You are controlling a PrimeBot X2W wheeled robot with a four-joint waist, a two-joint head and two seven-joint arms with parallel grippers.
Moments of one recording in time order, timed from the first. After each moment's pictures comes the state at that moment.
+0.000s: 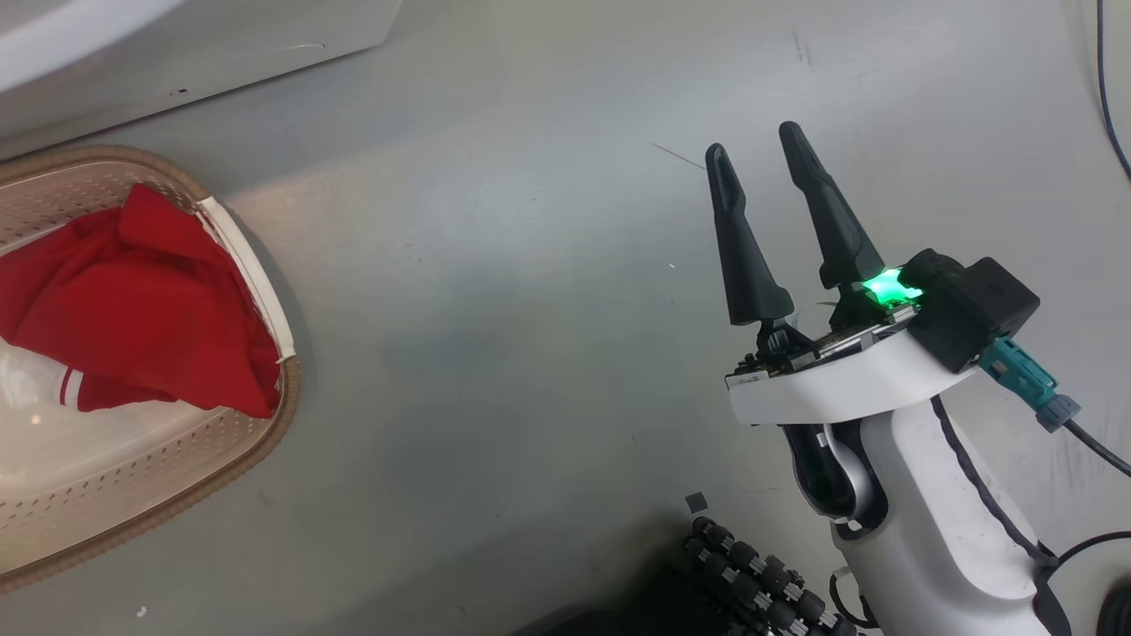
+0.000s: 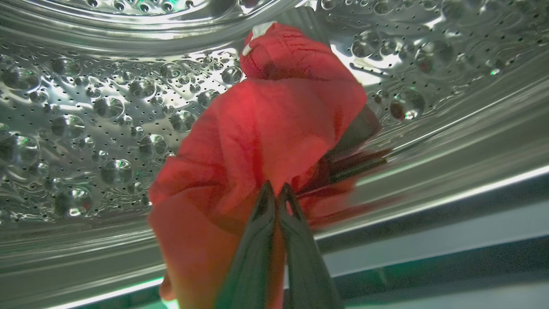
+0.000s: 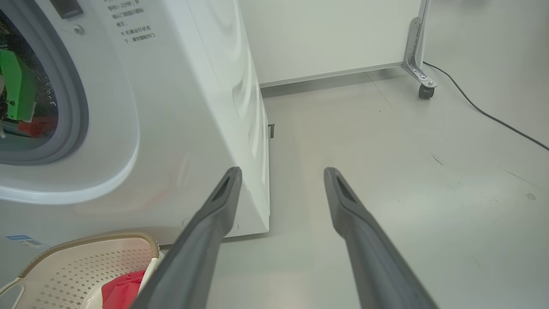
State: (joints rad) left arm -1.25 0.52 -0.15 0.56 -0.11 -0.05 0.70; right arm -0.36 -0.04 0.42 -0.02 0.49 0.02 -0.26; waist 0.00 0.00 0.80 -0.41
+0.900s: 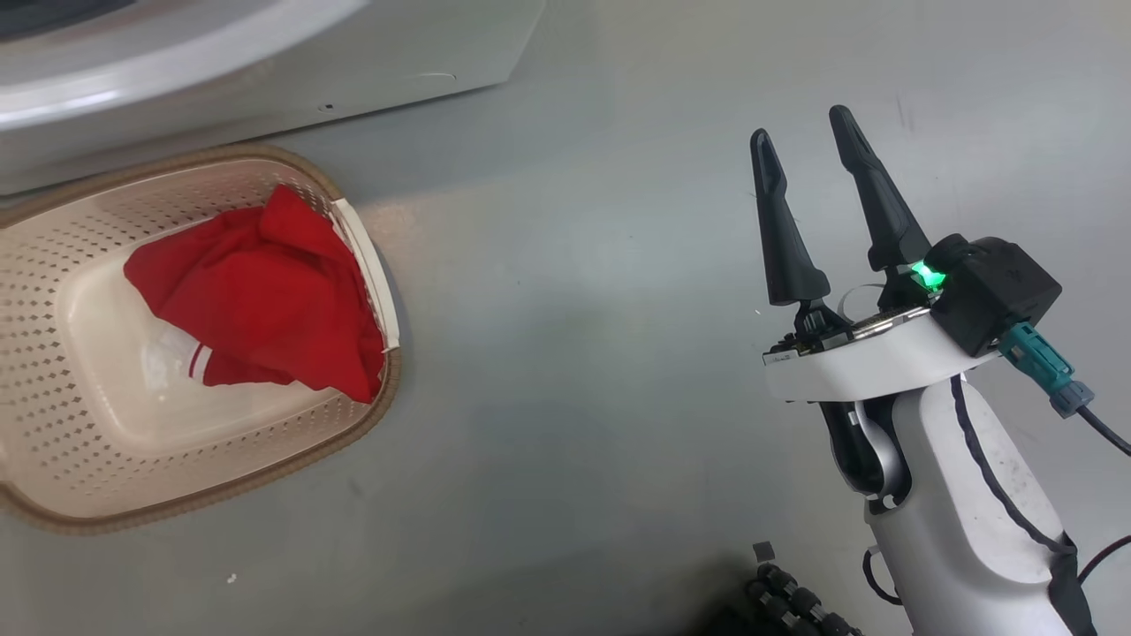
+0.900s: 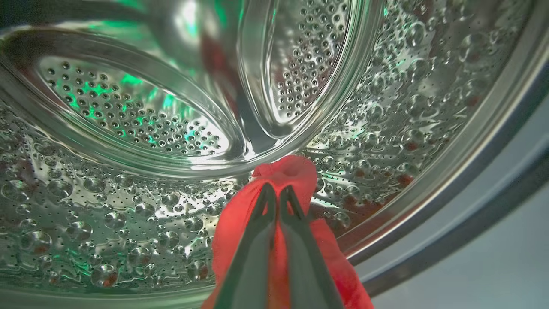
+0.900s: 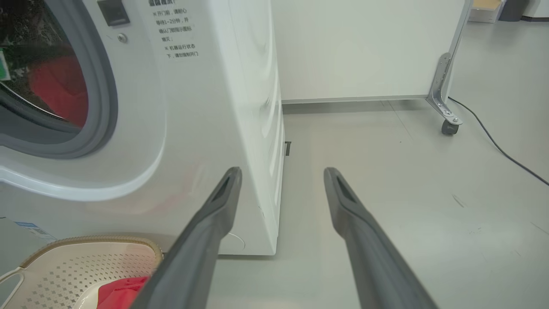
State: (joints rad) left arm -1.13 0.33 -0.15 0.43 -0.19 -0.03 0.25; right arm -0.38 -0.05 0.30 0.04 0.34 0.04 -0.26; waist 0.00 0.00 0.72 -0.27
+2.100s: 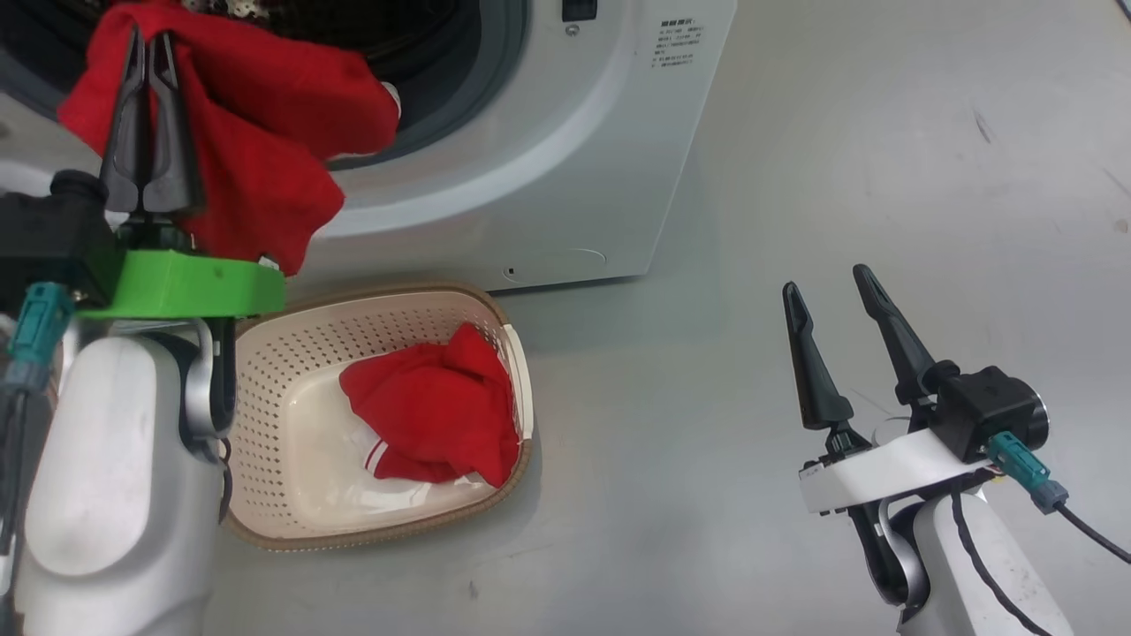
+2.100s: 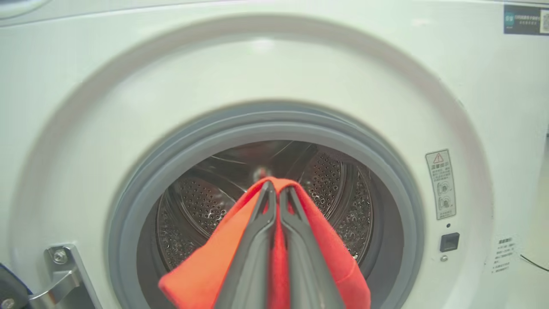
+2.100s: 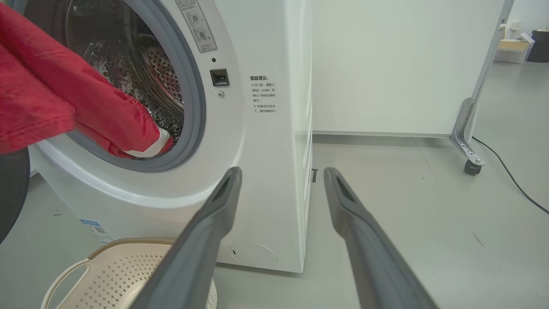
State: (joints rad) left arm -0.56 0.11 -0.12 0.14 -0.25 0.07 -0.24; right arm -0.16 -0.06 0.22 0.10 0.25 0.06 -0.26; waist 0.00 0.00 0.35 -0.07
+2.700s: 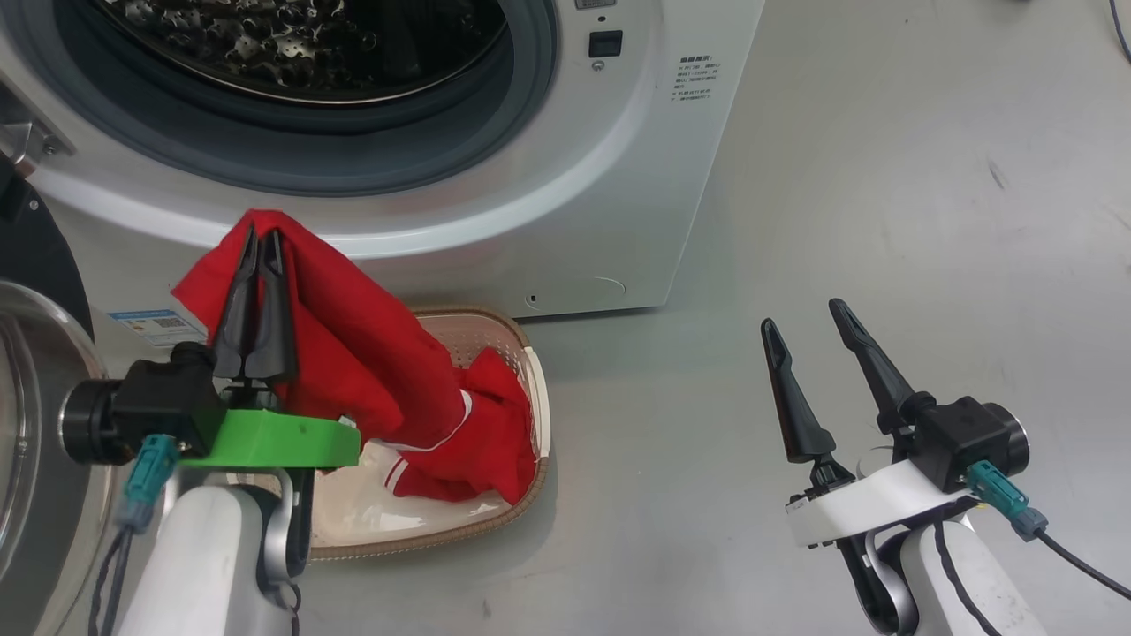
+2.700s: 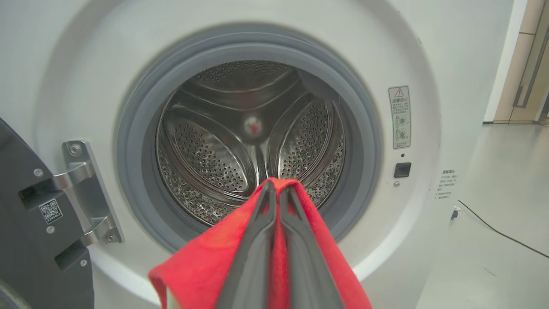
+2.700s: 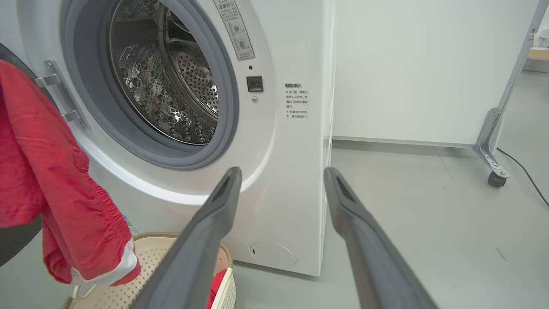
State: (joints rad) left arm -0.29 0.07 -0.17 0.06 -0.29 0.08 -0.25; right arm -0.11 -0.06 0.24 0.10 0.23 0.08 -0.26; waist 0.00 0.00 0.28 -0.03
